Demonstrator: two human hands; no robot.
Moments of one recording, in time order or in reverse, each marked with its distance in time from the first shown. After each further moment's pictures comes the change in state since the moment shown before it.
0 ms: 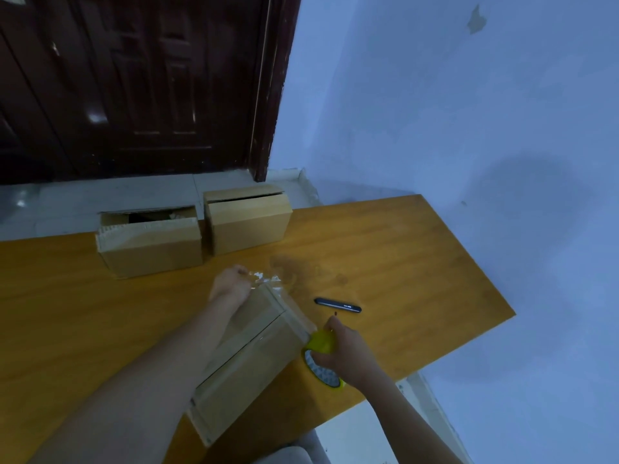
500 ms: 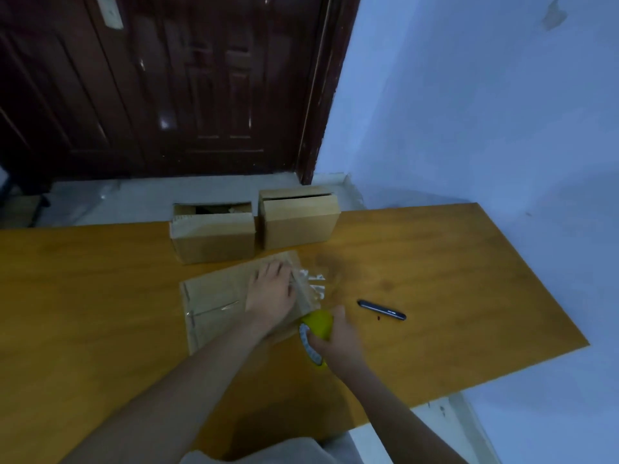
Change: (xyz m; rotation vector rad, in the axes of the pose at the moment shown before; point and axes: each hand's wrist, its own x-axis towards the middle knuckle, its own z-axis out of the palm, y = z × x) left_hand -0.041 -0.032 -0.015 0.506 0.224 0.459; right_hand 0.022 -0.054 0.060 0.219 0.071 -0.128
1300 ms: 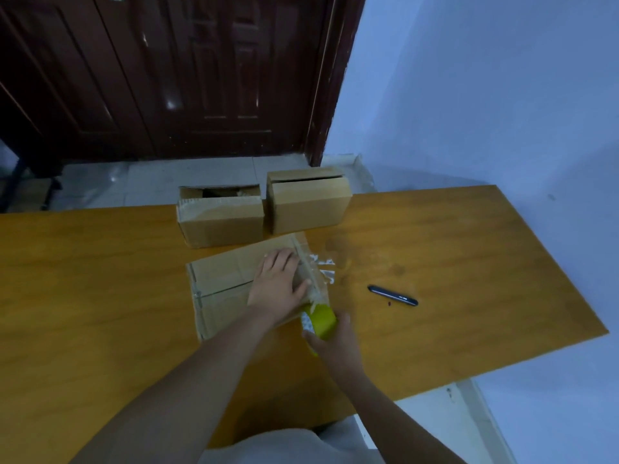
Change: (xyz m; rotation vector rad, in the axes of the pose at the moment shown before) left_hand -0.009 -0.016 0.016 -0.008 -0.024 0.074; right_hand -0.008 0.014 0.041 0.122 0.058 0.221
